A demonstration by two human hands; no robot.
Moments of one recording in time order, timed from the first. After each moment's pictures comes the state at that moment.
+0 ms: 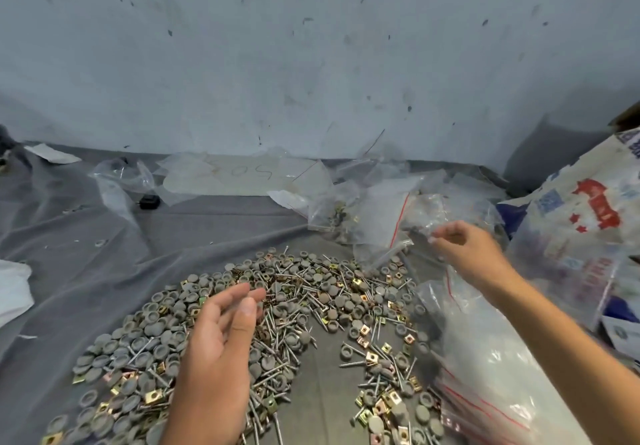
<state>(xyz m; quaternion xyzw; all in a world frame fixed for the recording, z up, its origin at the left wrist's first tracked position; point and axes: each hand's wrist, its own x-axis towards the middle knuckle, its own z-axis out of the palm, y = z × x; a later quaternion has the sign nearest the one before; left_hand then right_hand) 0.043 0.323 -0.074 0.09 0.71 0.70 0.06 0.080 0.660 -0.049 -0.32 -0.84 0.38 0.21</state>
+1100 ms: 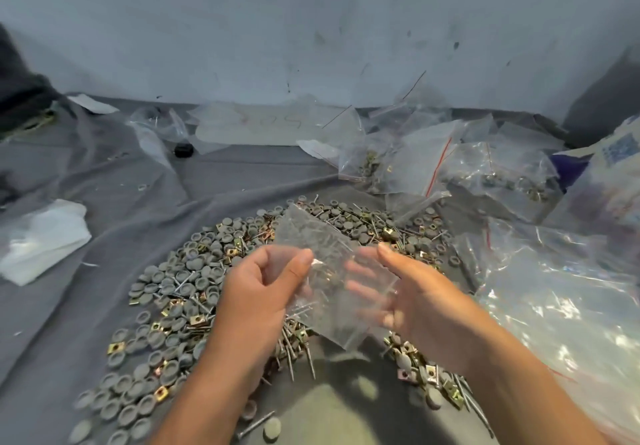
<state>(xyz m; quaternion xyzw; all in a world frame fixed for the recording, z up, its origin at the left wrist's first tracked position) 0.043 0.319 -0.094 0.10 0.68 0.72 0.12 0.113 0.507 -0.085 -0.17 -0.52 0.83 -0.05</state>
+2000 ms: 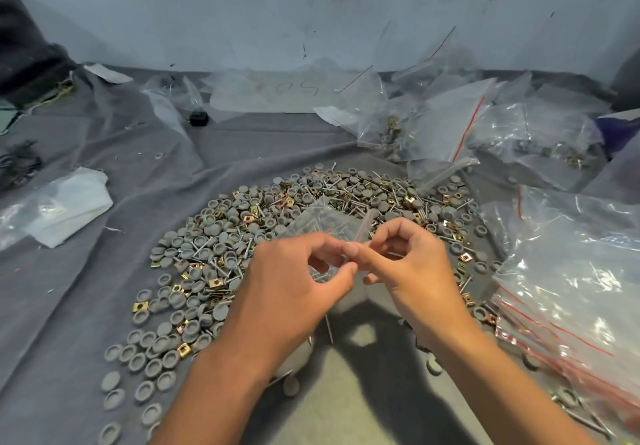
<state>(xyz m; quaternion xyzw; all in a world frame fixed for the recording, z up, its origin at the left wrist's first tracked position) 0.048 0.311 -0.100 0.31 0.86 0.42 -0.02 0.102 0.470 -0.117 -0.13 -0.69 0.69 0.18</state>
